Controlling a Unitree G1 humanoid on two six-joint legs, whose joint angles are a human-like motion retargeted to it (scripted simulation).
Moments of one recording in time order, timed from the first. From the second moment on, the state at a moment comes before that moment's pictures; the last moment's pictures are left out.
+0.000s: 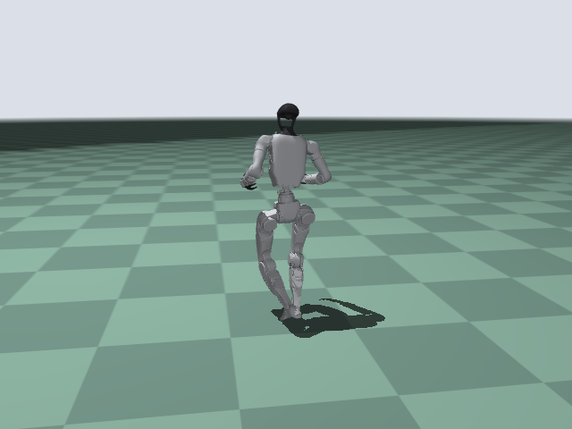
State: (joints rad) left arm 0.36 0.31 -0.06 -0.17 -0.74 -0.07 -0.42; right arm 0.03 -0.54 0.26 -0.21 0.48 -0.12 0.20; waist -0.04 0.20 0.21; left_leg -0.32 0.06 0.15 1.25 -0.47 -0.13; right_leg -0.34 0.10 -0.22 0.77 -0.41 0.02
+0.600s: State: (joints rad) left arm 0.30 0.43 -0.06 -0.38 -0.89 -0.10 -0.40; right arm 0.11 -0.47 0.27 -0.25 0.55 -0.16 0.18; waist -0.11 -0.02 0.22; left_leg -0.21 -0.05 0.05 0.74 -0.67 0.04; right_leg -0.51 -0.04 0.03 0.96 -0.30 0.18
